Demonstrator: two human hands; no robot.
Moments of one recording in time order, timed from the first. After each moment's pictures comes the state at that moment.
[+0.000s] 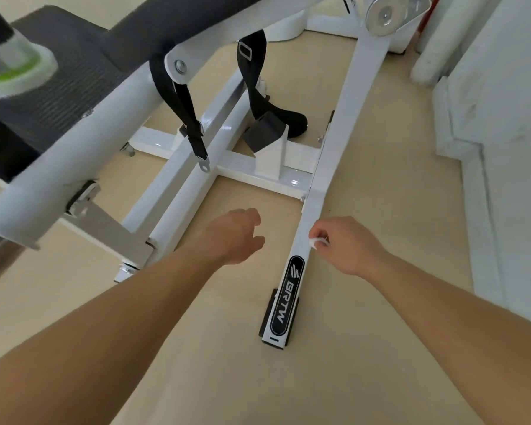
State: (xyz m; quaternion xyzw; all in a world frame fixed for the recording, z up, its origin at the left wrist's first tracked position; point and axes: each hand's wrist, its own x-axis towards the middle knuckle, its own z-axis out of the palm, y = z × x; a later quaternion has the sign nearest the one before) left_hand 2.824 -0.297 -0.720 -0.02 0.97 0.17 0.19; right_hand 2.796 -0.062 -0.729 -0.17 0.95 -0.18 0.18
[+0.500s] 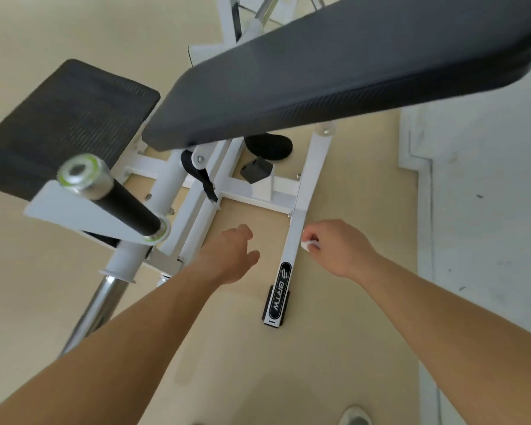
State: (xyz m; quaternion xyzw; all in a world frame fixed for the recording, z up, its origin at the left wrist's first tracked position) left_hand 2.866 -0.288 -0.499 -0.05 0.95 0.19 0.25; right_hand 2.826 -0.059 -0.497 -0.16 0.95 -0.16 0.21
